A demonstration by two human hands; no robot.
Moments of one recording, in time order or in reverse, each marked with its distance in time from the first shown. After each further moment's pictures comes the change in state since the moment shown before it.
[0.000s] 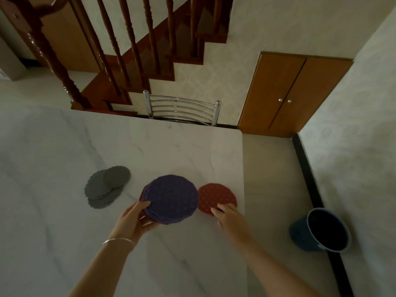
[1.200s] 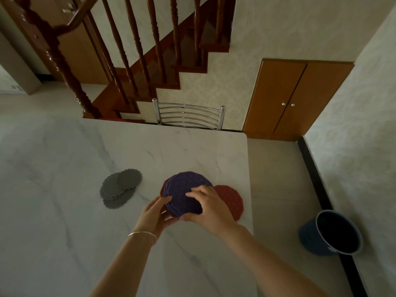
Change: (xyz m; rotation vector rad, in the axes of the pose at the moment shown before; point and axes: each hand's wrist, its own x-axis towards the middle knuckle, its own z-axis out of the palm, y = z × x) left_hand -0.021 0.003 0.024 0.021 -0.125 0.032; right_hand 0.004 -0.102 -0.072 0.404 0.147 -0.181
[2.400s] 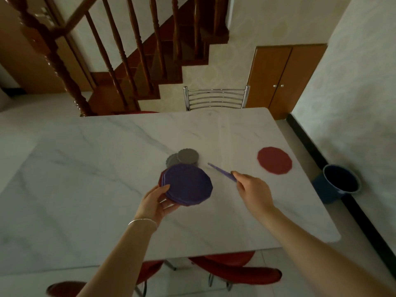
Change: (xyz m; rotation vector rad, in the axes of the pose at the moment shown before) left_hand -0.050 0.117 -0.282 0.091 -0.158 -0.043; right_hand -0.017 -0.188 0.149 -0.277 0.405 0.342
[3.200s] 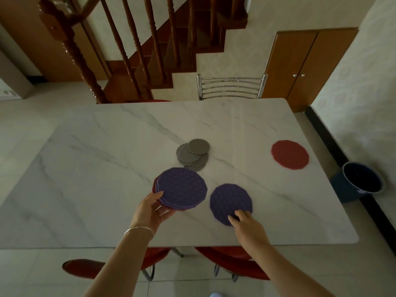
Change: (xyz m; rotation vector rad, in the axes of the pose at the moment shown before) left_hand -0.023 -0.024 -0.044 -0.115 0.158 -0.050; right_hand -0.092 0.034 0.111 -0.329 -0.522 -0.088
